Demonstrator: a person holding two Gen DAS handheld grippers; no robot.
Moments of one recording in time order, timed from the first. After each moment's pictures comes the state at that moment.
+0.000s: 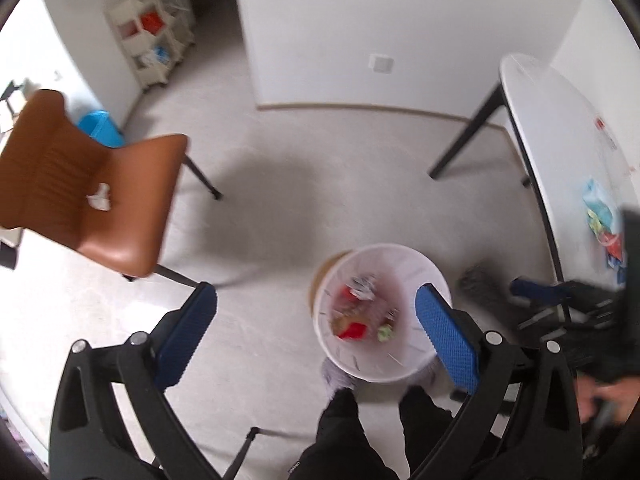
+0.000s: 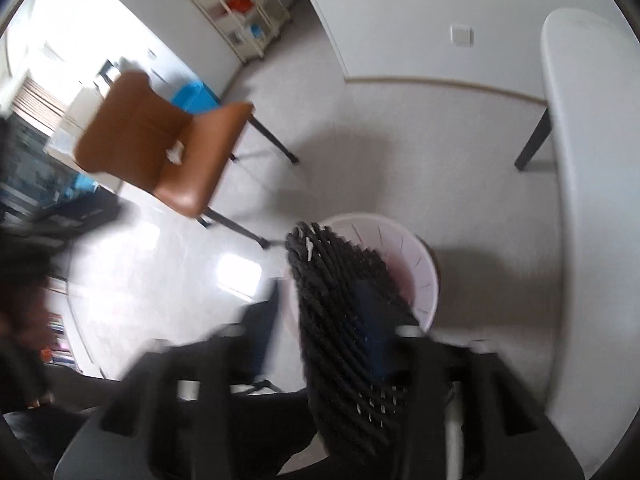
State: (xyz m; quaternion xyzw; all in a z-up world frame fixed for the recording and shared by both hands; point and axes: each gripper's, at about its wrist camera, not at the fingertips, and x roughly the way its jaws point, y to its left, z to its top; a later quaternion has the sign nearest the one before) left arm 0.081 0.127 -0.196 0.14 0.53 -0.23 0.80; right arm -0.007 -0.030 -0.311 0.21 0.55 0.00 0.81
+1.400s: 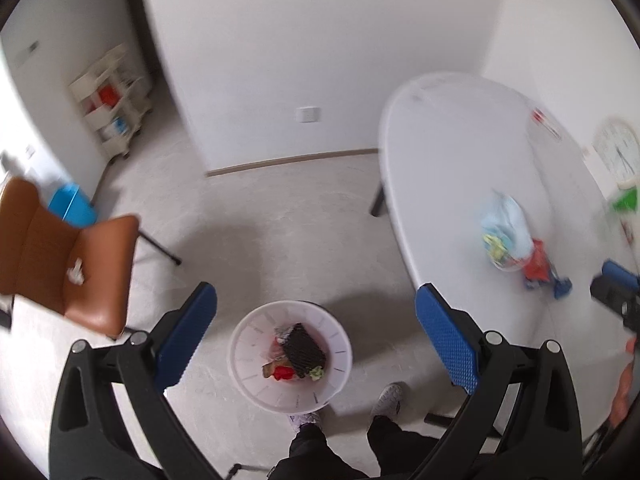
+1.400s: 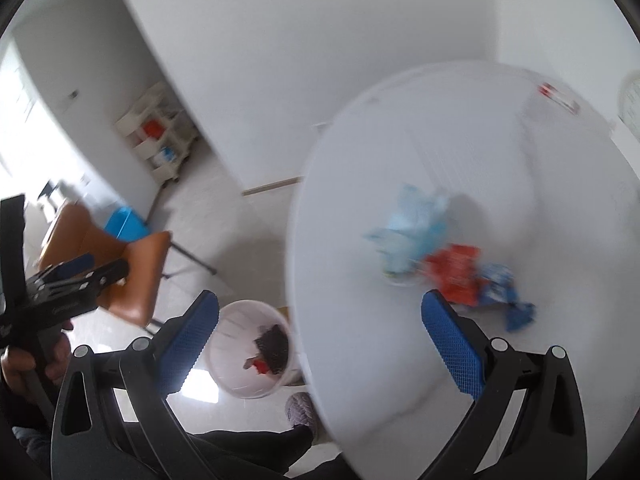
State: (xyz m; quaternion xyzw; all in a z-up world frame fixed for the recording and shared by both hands) left arm -0.022 -0.038 -0.119 0.18 0.45 -0.33 0.81; right arm -0.198 -0.185 -0.147 0.25 0.39 -0.22 0.86
